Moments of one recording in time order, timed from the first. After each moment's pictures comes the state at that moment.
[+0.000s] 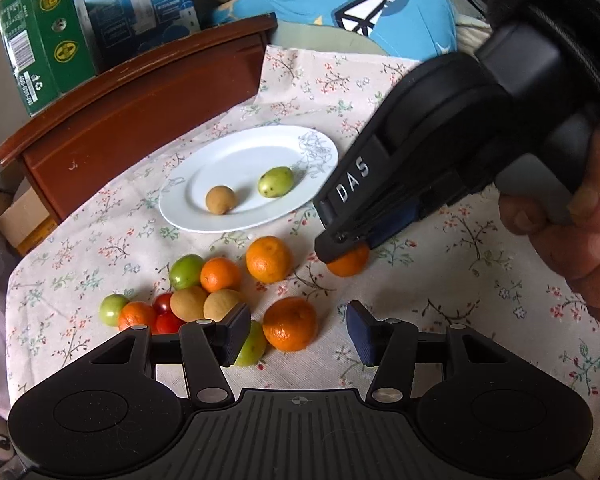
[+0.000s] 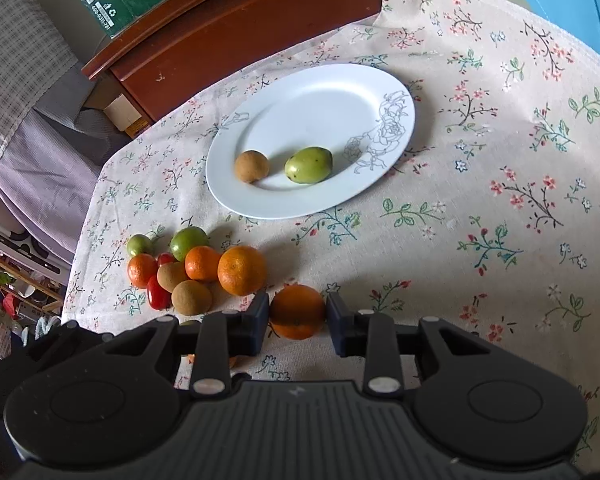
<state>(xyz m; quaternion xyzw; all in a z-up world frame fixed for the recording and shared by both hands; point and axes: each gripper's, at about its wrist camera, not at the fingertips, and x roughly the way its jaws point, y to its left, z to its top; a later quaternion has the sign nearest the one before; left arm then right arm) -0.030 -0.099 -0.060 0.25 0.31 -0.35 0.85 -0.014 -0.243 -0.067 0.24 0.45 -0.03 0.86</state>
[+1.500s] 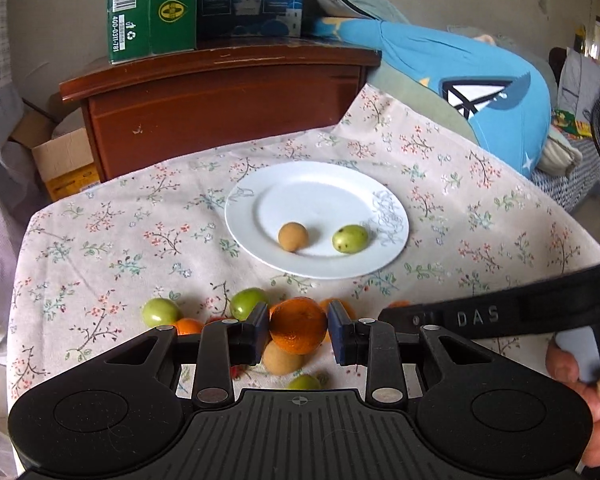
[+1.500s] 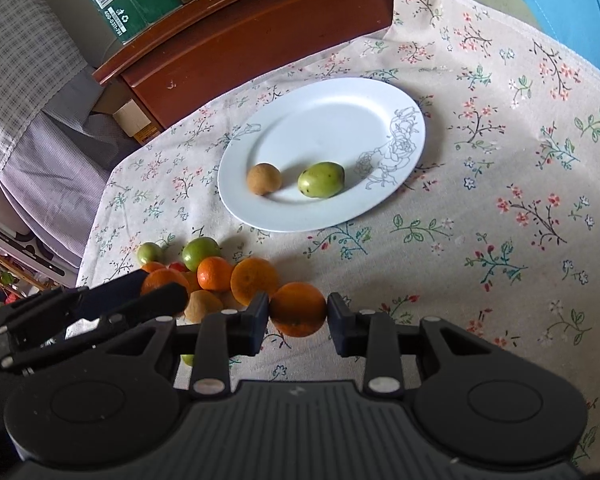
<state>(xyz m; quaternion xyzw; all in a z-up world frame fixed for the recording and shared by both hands) 0.025 -0.068 -0.018 0.09 0.34 -0.29 0.89 -0.013 -0.240 -0.059 0.23 0.43 -0.02 0.87</state>
